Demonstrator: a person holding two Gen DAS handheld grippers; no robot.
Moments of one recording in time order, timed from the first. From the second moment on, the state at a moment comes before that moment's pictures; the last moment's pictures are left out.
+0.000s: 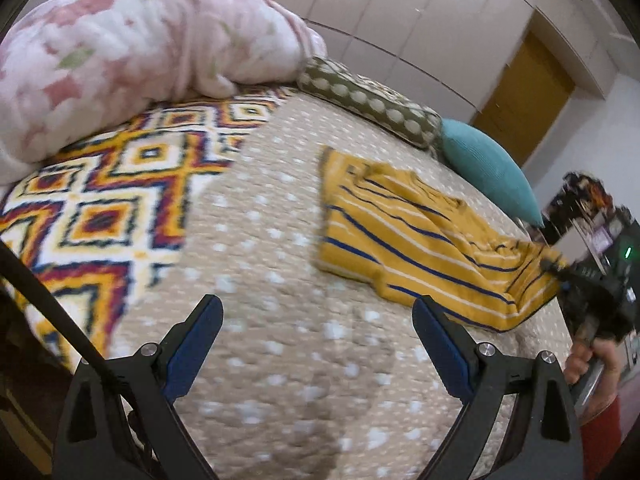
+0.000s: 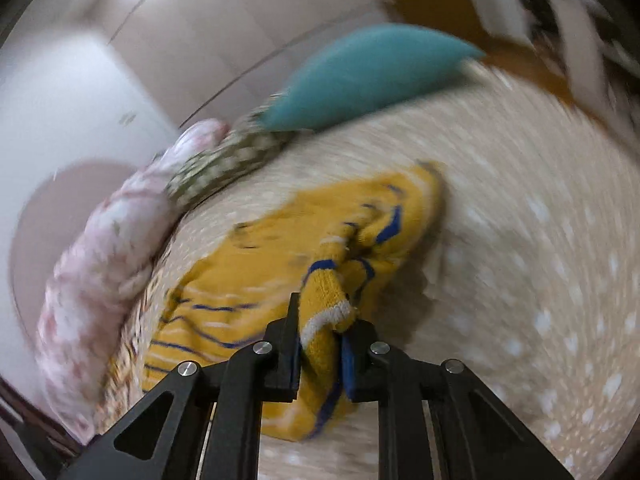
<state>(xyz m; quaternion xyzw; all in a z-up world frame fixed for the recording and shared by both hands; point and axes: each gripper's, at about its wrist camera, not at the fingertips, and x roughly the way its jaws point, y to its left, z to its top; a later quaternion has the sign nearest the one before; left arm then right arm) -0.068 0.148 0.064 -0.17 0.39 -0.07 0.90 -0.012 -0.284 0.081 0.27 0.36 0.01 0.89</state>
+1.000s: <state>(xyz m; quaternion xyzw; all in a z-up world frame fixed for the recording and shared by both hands) -0.093 0.242 0.067 -0.22 0.36 0.00 0.91 0.063 0.030 0.042 0.00 0.48 0.23 0.84</state>
